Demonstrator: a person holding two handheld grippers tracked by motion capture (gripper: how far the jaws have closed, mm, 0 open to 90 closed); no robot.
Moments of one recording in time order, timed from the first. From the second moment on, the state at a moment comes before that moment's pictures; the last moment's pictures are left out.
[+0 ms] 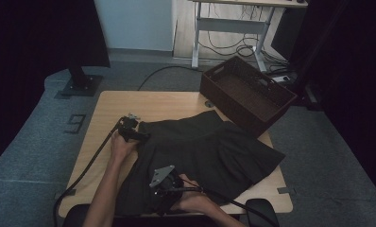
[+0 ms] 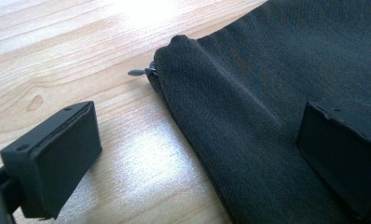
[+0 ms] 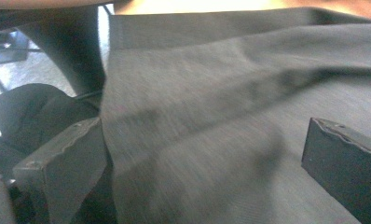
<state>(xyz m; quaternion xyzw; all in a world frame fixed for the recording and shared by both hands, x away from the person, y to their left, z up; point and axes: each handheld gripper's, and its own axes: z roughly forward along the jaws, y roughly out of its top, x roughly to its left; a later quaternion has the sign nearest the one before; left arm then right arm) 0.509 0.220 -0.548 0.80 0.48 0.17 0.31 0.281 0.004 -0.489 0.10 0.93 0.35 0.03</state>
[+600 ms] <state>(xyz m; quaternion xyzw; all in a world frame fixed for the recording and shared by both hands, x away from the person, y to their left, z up) 0.514 0.222 -0.548 0.79 0.50 0.18 0.31 0.289 0.027 -0.534 0.09 0.95 0.29 0.06</state>
